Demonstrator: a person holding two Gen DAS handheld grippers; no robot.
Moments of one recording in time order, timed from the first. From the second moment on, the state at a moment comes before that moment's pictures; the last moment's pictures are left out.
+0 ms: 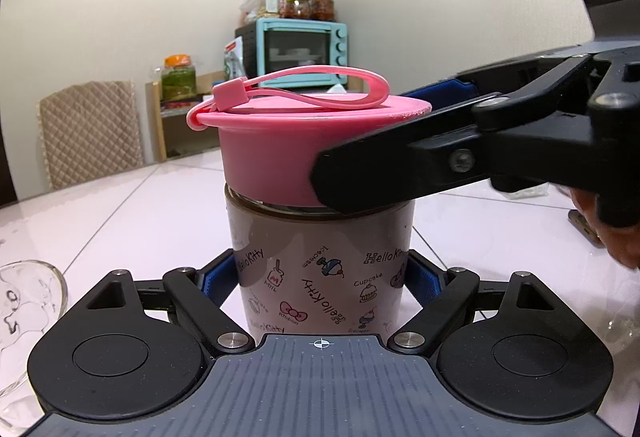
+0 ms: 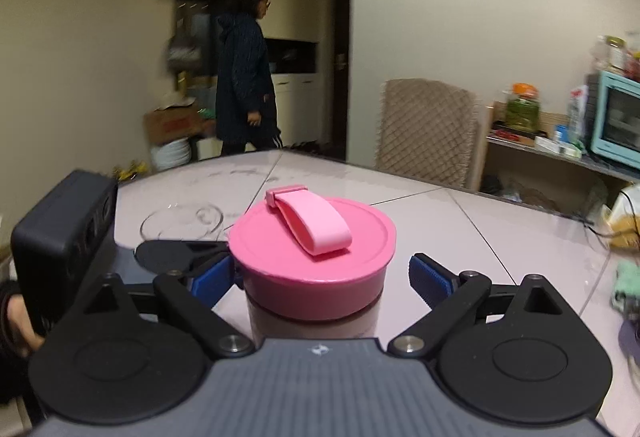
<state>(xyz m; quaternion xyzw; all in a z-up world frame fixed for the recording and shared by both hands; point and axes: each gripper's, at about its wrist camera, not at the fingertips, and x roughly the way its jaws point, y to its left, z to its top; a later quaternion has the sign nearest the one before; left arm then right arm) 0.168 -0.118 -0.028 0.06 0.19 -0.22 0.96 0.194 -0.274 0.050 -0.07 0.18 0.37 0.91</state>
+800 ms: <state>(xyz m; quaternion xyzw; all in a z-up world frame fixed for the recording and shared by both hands) 0.173 -0.125 -0.027 0.06 0.19 -0.22 0.96 0.214 -0.272 0.046 -0.07 0.17 0.40 0.90</state>
